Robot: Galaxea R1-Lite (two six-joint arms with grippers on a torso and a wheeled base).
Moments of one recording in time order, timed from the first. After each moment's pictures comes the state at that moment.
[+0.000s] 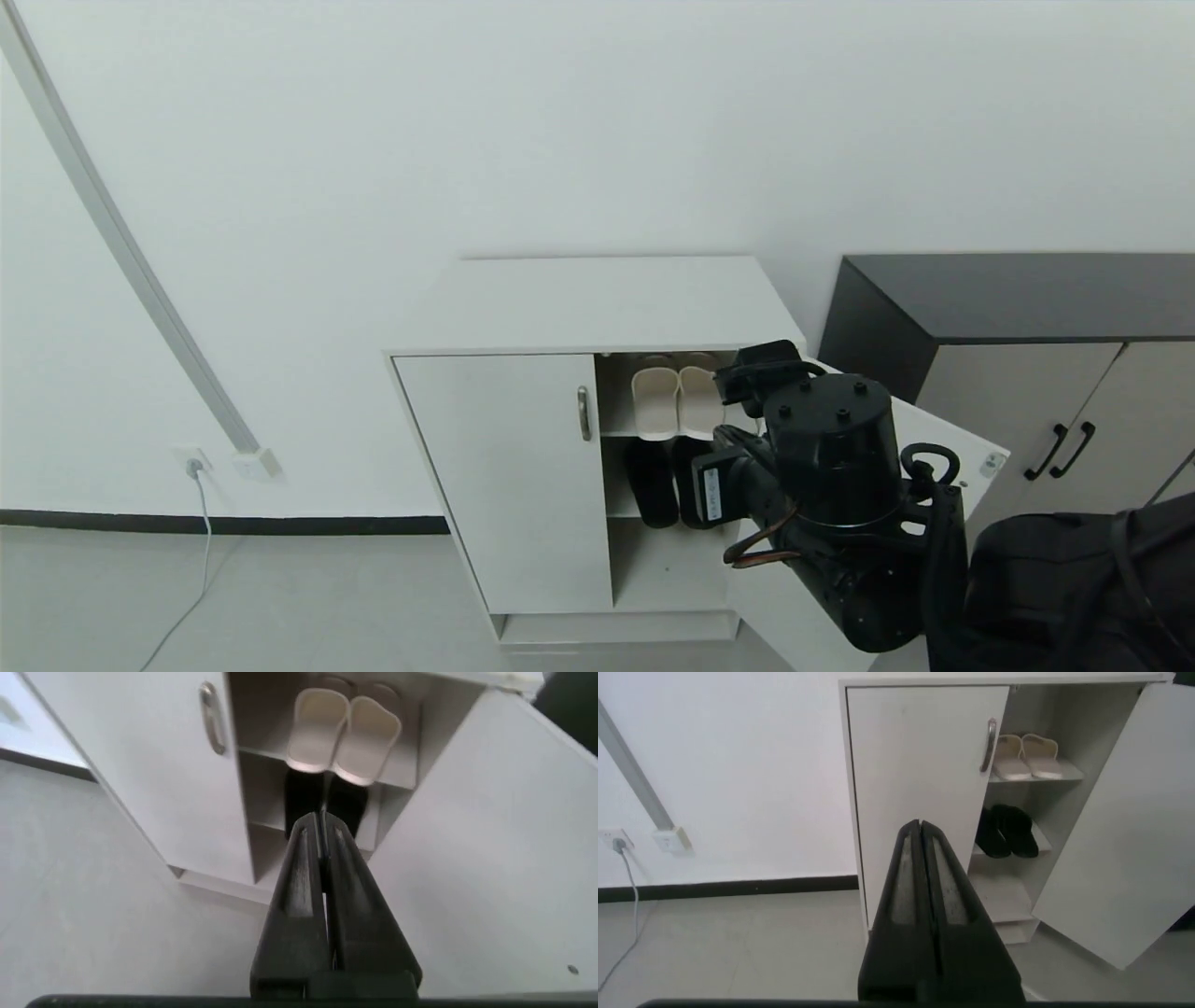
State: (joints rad) left arm 0.00 0.00 0.00 0.00 -0.02 0.00; right arm 0.93 1.84 -0.89 -0.66 -0.65 0.16
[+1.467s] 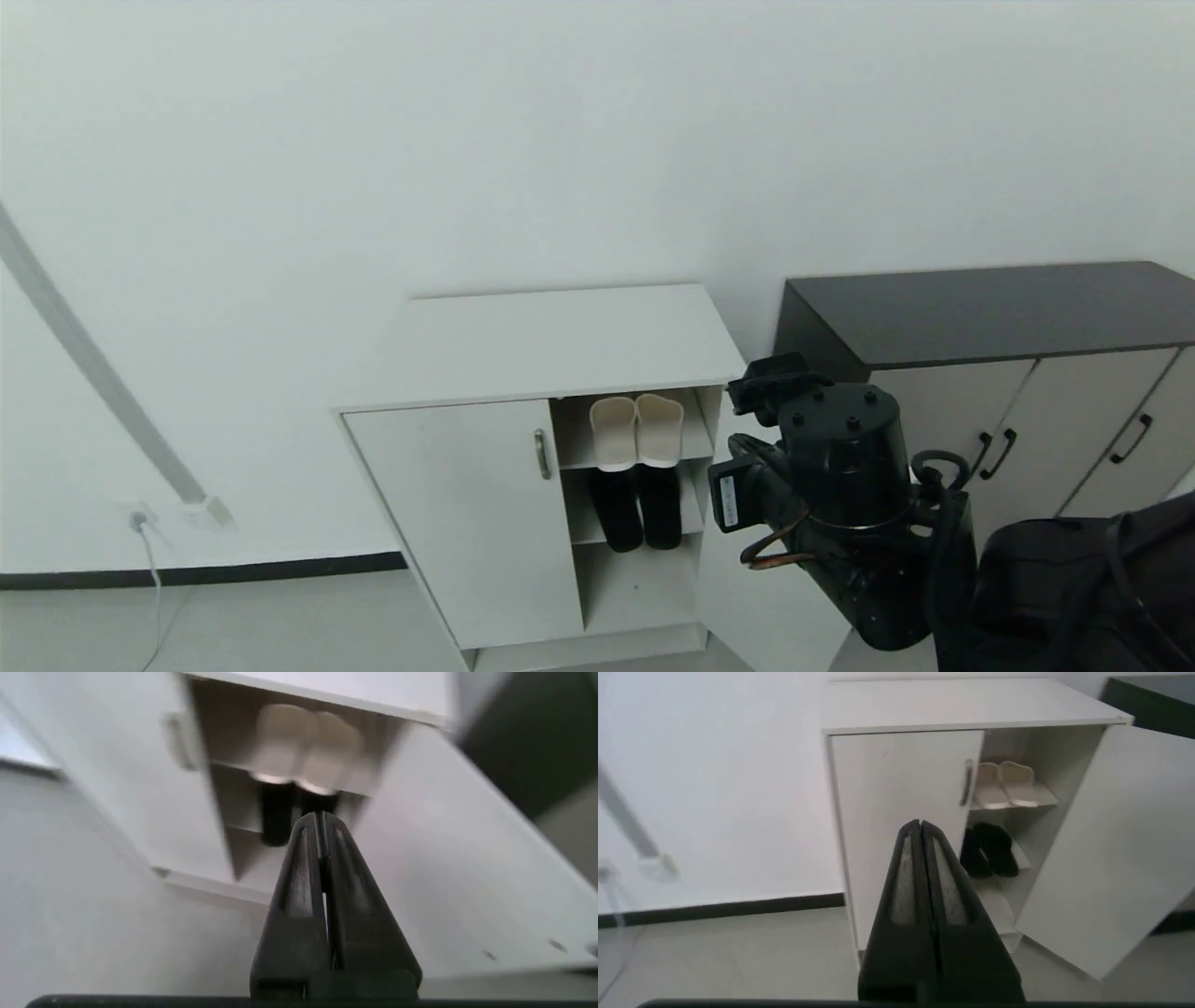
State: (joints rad) left arm 0.00 0.00 0.00 0.00 -0.02 0.00; right arm 0.89 1.84 -0.84 -0.68 -0.63 0.14
